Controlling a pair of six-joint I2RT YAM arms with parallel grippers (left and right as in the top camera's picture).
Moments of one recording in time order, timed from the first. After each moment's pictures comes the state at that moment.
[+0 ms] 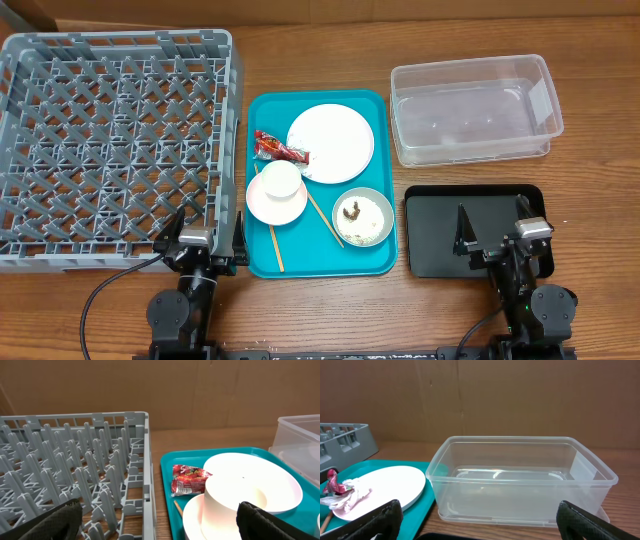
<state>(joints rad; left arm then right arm) 0.01 0.02 0.01 -0.07 0.09 0.00 0.03 0.01 0.02 -0.02 -0.13 0.02</state>
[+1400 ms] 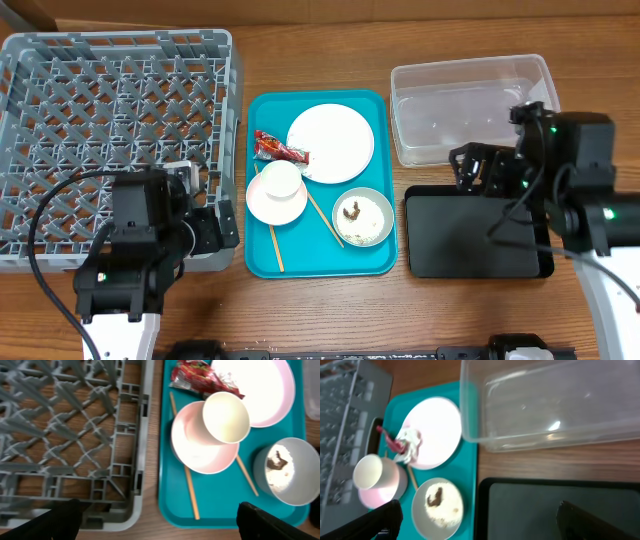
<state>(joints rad) 0.01 0.93 1.00 -1.06 0.11 -0.15 0.03 1.14 1.17 -0.92 -0.32 0.20</state>
